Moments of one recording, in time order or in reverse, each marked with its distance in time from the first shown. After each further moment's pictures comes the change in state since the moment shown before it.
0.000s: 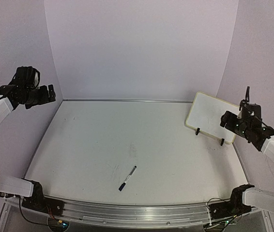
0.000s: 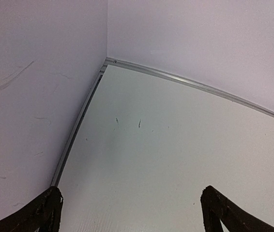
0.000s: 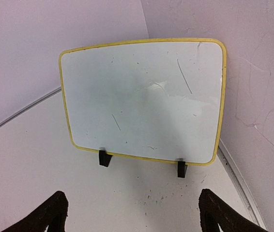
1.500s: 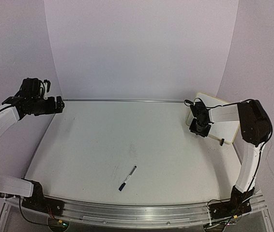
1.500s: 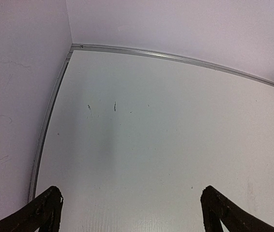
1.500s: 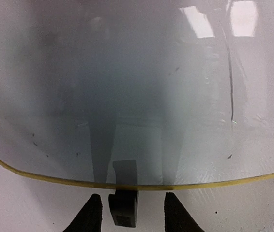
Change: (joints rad) left arm 0.000 -0.013 -0.201 0.188 0.167 0.126; right arm 0.169 1.089 0.512 -0.006 0.130 0.304
